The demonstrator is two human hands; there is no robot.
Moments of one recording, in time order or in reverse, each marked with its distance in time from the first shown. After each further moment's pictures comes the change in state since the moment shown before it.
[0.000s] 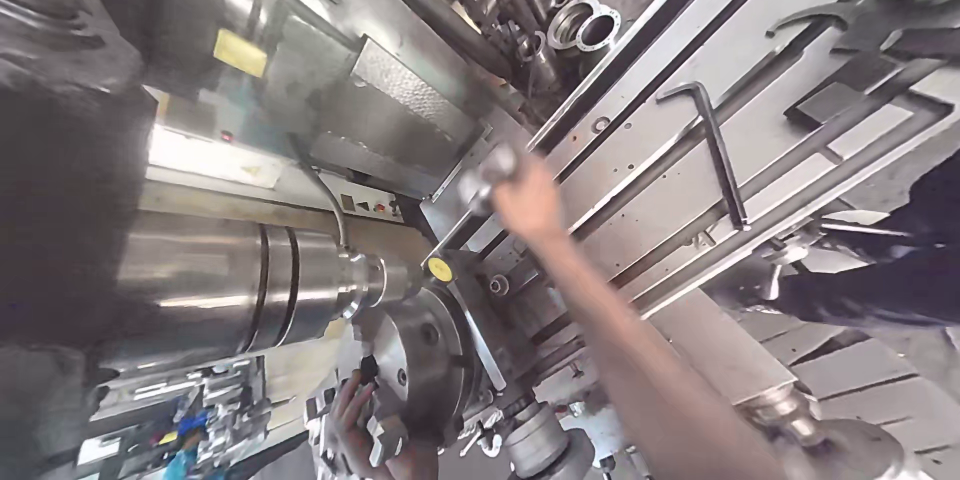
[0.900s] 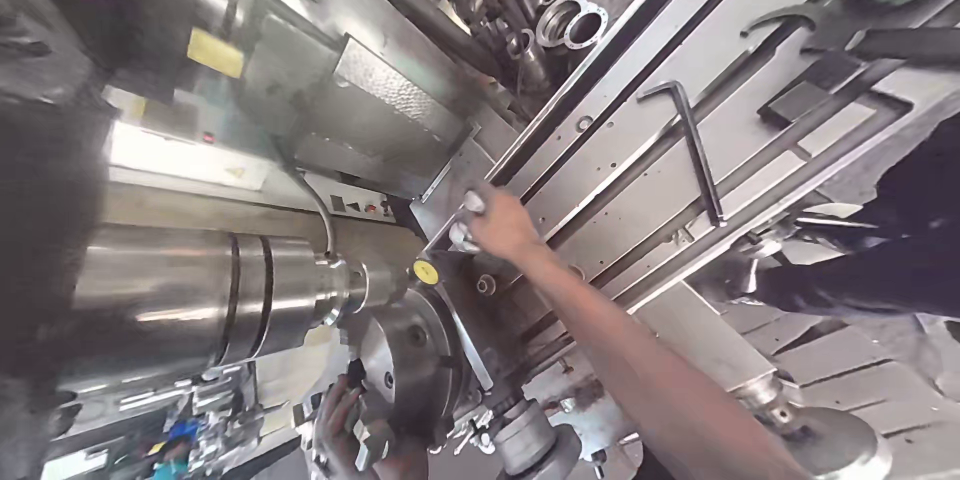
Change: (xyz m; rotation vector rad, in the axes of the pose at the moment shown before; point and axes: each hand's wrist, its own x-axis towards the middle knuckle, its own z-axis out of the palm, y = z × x) left_hand -0.005 -0.010 0.002 0.034 0.035 0.055; right_hand -0.001 0.023 0.008 -0.184 -0.371 0.162
